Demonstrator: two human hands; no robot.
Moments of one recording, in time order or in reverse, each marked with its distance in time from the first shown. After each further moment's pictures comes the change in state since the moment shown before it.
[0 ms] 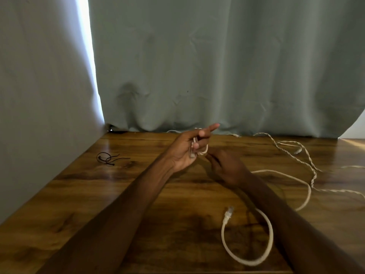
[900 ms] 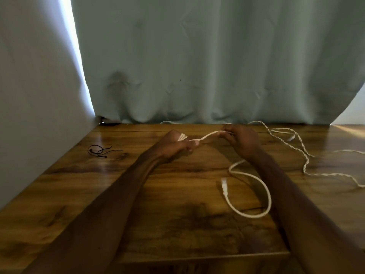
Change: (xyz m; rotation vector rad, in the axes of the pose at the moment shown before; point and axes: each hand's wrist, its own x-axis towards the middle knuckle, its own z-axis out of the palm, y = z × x) left_hand -0.016 -0.003 -0.043 1.216 0.322 -0.079; right_hand 0.002 0.056 -0.041 -0.186 0.154 0.234
